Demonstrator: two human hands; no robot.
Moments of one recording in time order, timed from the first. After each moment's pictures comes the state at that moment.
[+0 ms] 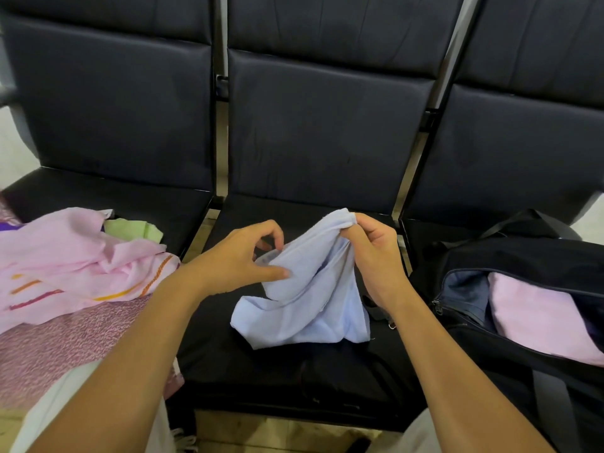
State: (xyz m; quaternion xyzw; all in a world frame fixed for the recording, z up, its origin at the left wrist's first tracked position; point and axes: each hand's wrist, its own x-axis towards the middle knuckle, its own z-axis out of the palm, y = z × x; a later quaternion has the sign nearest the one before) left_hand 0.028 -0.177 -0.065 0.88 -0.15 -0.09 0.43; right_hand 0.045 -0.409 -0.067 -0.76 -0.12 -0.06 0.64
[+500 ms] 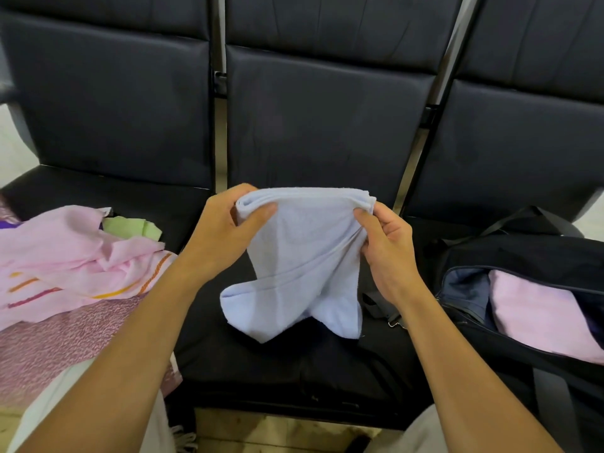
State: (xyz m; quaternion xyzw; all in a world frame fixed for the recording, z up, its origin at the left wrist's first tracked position) left_hand 0.029 -0.186 -0.047 0.85 -0.10 0.19 0.49; right_hand 0.046 -0.420 -0.059 -0.71 -0.07 -0.06 0.70
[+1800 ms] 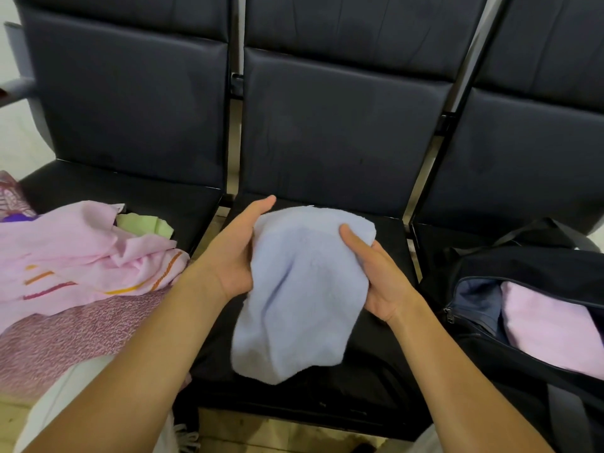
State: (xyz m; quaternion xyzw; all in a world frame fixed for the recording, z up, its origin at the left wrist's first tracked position) left_hand 0.015 -0.194 -0.043 0.45 0.16 -0.20 0.85; right_hand 0.030 -0.396 -0.050 -0.54 0.03 0.24 0.81
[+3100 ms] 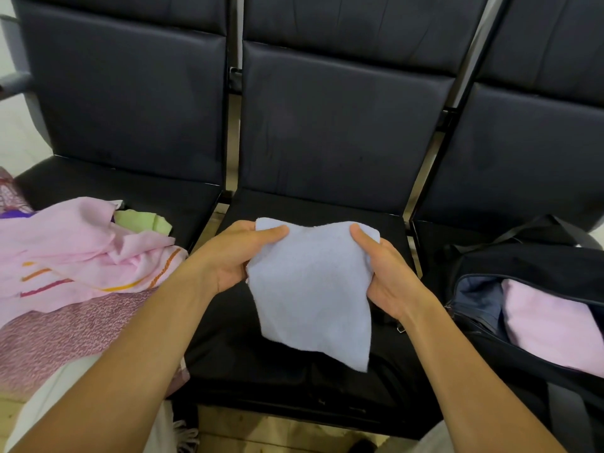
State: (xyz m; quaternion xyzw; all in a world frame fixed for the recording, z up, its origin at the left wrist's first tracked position) left_hand 0.026 -0.183 -0.053 0.66 0.16 -0.19 0.71; right_hand 0.042 -0.408 -0.059 -0.60 0.09 0.21 0.77
